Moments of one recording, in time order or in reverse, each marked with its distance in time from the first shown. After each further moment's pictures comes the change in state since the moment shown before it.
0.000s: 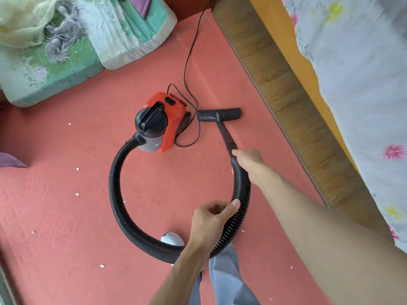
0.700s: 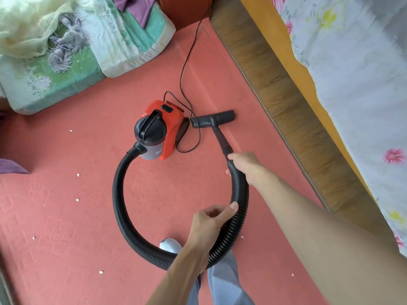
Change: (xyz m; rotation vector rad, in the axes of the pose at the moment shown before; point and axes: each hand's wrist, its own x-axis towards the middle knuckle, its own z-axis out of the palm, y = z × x) left_hand 0.003 0.008 0.013 -0.110 -0.064 -0.096; right_hand 0.010 -0.008 -0.010 -0.016 -0.100 -0.005
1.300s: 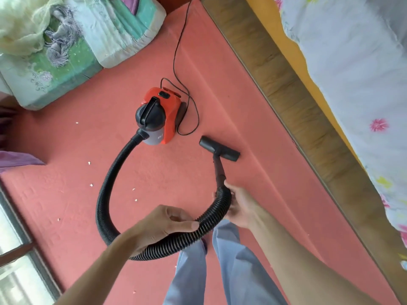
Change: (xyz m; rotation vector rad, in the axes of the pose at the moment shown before) left_hand -0.075 0.019 -0.086 0.613 -0.224 -0.152; right_hand -0.106 0.127 -0.007 0.769 -0.391 0.453
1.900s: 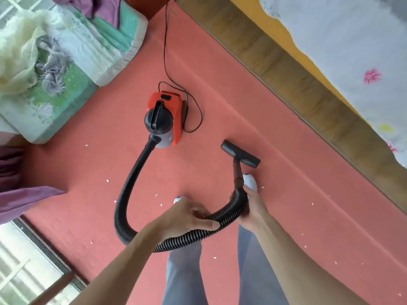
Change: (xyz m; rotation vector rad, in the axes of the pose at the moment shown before) left_hand -0.034 -0.031 -0.064 0.603 -0.054 0.144; right_hand -0.022 0.119 0.060 0.549 0.096 -0.161
